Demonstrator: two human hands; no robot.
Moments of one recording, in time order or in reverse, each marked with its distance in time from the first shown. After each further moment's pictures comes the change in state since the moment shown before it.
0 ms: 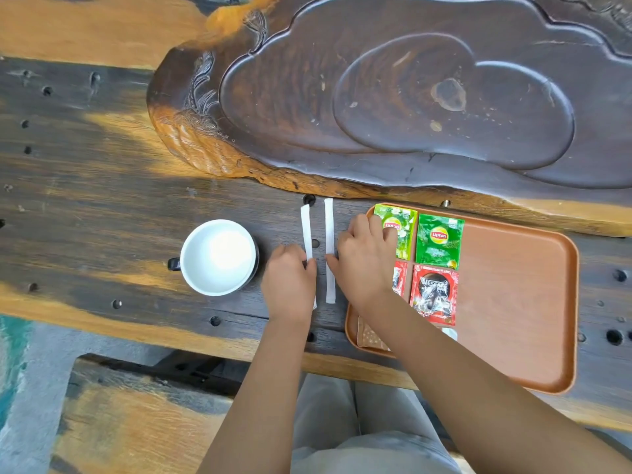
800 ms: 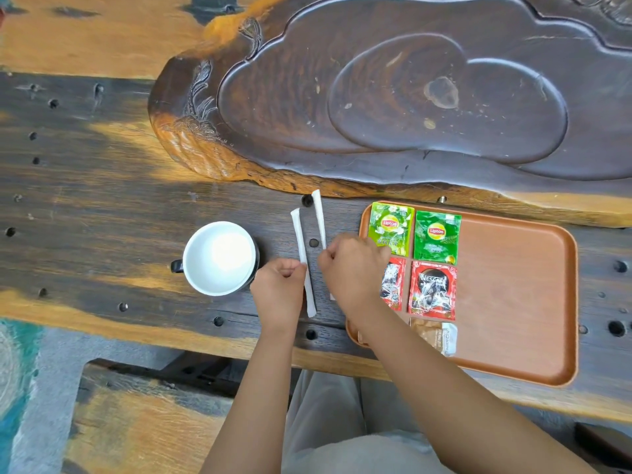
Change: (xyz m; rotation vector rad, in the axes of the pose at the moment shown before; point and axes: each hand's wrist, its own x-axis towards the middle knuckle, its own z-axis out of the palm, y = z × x) left_hand -0.014 -0.004 -0.019 -0.440 -0.028 -0.323; right_hand -0.007 -0.014 -0.004 0.350 -0.103 0.195
